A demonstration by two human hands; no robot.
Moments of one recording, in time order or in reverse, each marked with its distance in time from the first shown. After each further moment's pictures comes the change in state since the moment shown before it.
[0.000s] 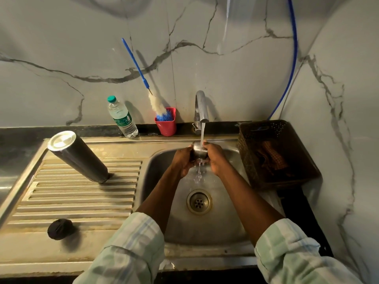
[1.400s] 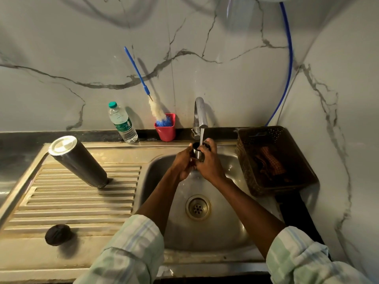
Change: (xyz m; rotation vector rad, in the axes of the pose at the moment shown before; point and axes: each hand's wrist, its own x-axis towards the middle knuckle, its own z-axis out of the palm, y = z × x) left_hand 0.002 0.009 0.002 0.000 -0.081 0.003; right_hand -0.011 0.019 -0.002 -0.802 0.090 -0.707
